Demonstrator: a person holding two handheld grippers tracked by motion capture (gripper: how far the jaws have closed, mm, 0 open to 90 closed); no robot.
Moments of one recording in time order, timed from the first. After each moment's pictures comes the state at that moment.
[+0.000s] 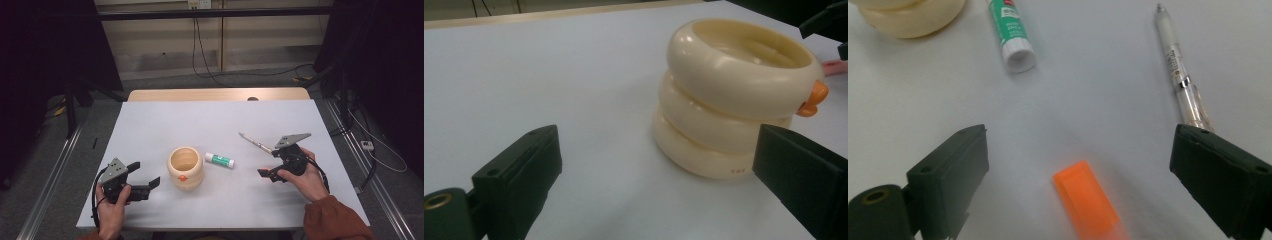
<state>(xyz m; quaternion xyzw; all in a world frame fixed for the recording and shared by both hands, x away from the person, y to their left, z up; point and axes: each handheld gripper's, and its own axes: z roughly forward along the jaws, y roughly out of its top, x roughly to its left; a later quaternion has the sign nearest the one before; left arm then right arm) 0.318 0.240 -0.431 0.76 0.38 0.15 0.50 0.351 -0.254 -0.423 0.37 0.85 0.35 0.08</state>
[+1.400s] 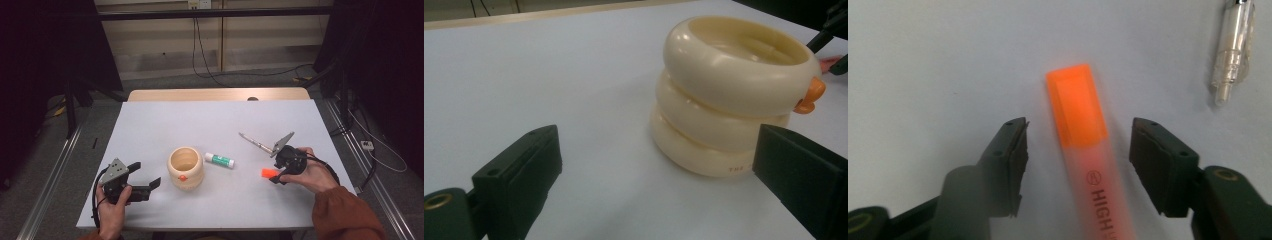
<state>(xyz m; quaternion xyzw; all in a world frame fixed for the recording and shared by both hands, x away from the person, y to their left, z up) 0.316 0.238 -0.431 0.77 0.37 0.15 0.50 0.361 -0.256 -0.427 0.28 0.94 0.17 0.03</state>
